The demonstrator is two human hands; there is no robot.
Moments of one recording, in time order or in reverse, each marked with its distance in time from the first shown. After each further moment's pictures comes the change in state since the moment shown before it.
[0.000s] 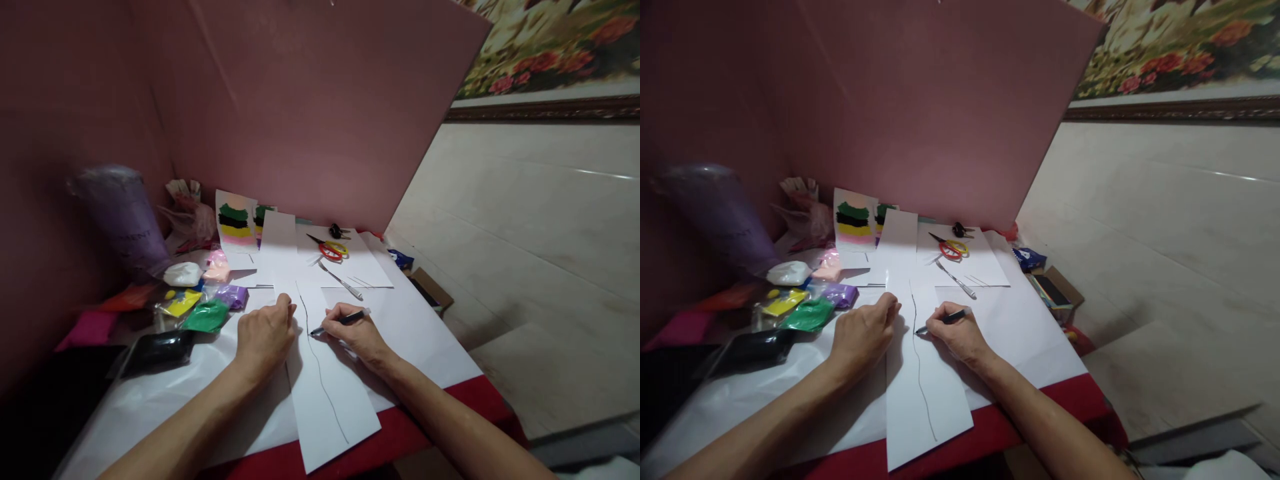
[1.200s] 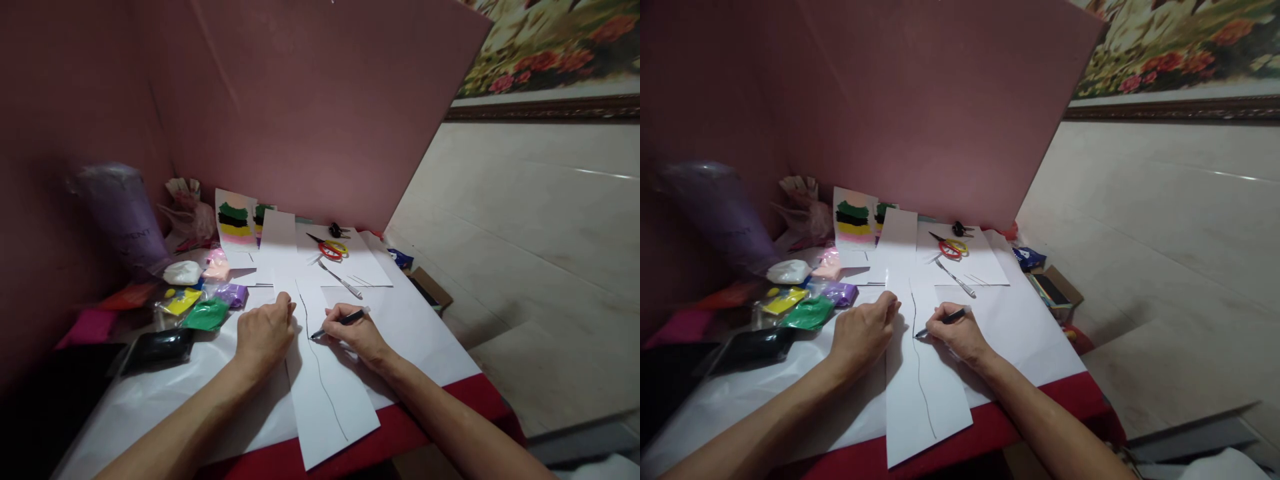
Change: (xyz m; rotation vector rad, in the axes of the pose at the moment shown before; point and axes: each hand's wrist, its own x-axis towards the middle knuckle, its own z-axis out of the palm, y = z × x) left_hand 0.000 0.000 0.002 0.007 0.016 0.007; right_hand 0.001 0.009 -0.004 0.065 -0.060 0.032
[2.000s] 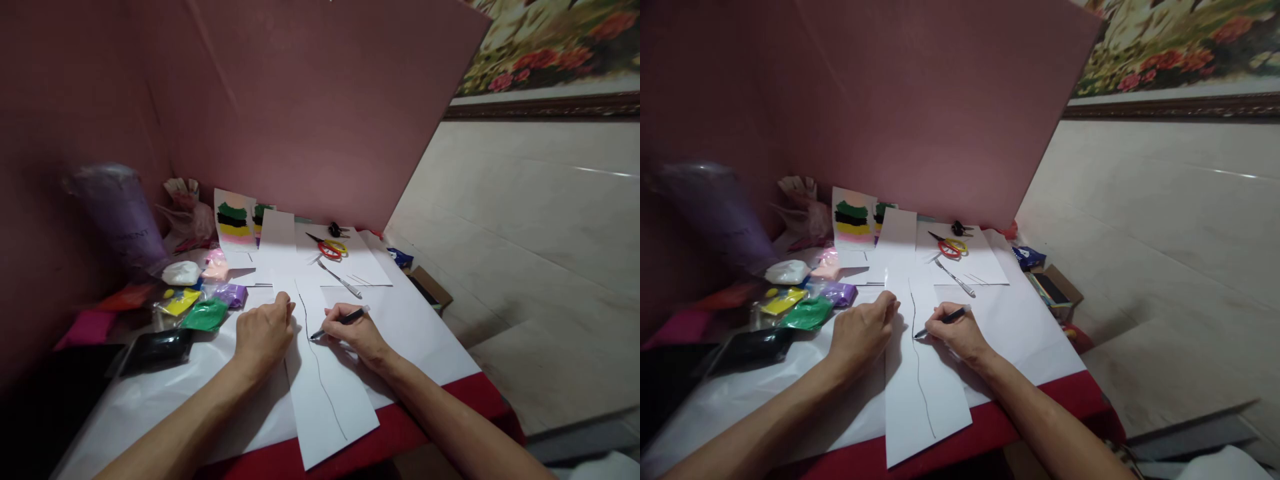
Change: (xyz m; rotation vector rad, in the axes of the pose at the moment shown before) left_hand 0.001 0.000 -0.001 -0.005 0.002 -0.001; right_hand -0.002 -0.005 0.002 0.023 0.002 0.012
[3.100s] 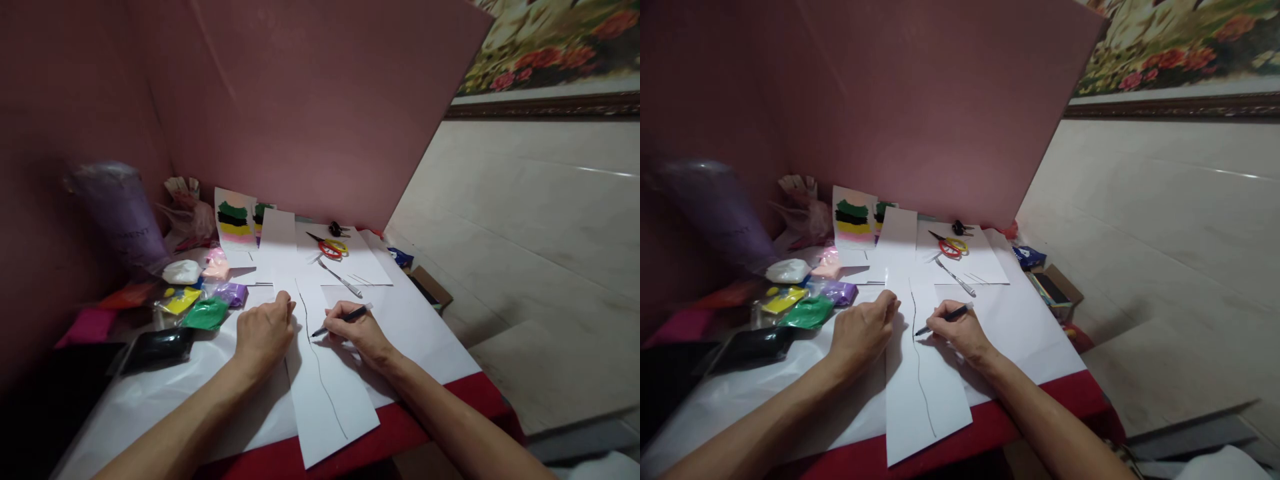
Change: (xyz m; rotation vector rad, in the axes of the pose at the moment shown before) left_hand -0.001 0.000 -0.003 -0.016 -0.019 -0.002; right_hand -0.003 -0.004 -0.005 -0.006 -0.021 0.003
